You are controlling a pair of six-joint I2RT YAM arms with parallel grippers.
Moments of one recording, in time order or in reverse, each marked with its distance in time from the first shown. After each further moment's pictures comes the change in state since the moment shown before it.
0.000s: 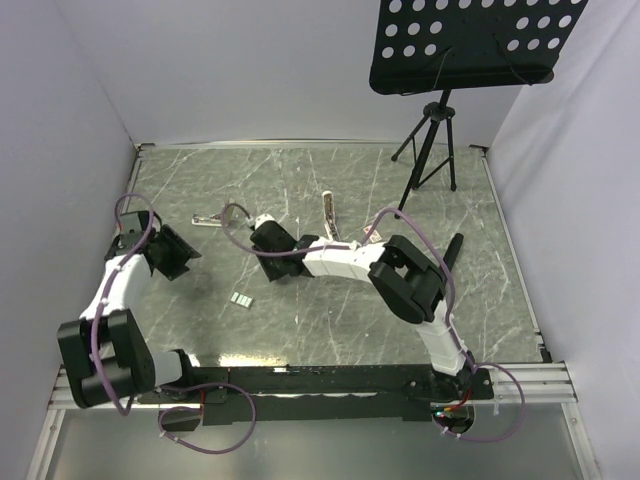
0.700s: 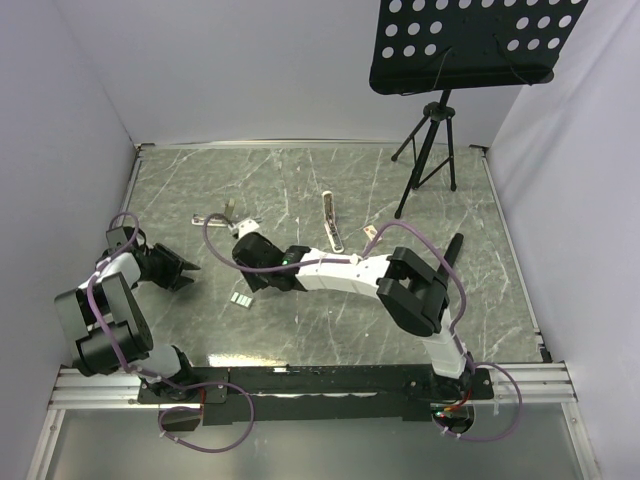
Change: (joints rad) left arm 0.210 0.204 -0.063 0.061 0.302 -0.018; right arm 0.136 -0.083 0.003 -0.019 0.073 0.002
